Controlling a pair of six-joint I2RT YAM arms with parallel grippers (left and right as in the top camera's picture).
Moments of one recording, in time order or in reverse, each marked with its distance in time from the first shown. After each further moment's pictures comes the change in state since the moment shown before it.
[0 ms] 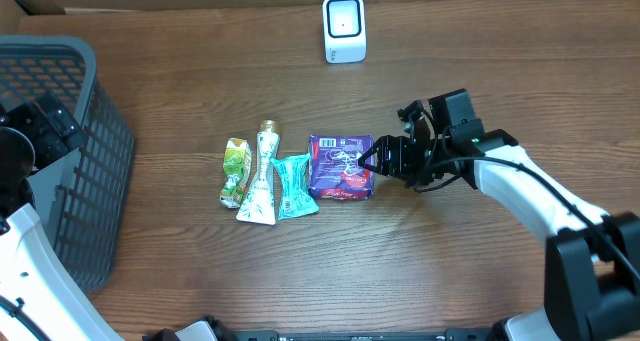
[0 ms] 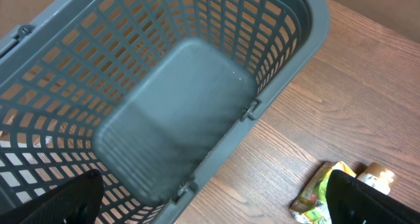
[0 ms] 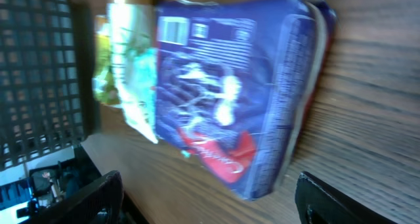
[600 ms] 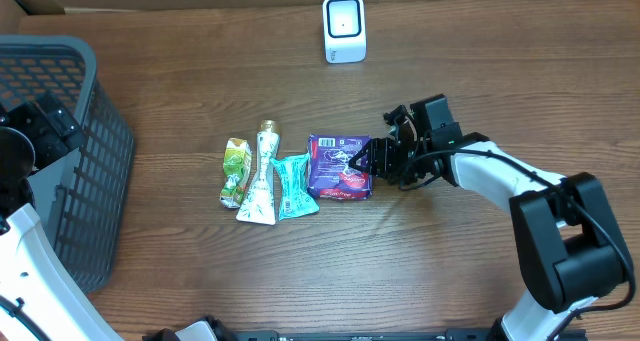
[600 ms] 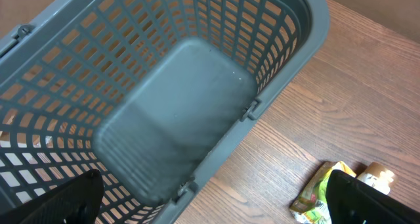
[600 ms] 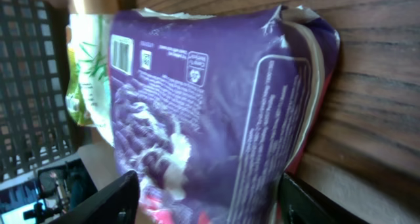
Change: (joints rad) left arm 0.000 0.000 0.000 0.000 0.000 0.000; right arm 0.041 0.169 -0.013 0.227 -0.001 0.080
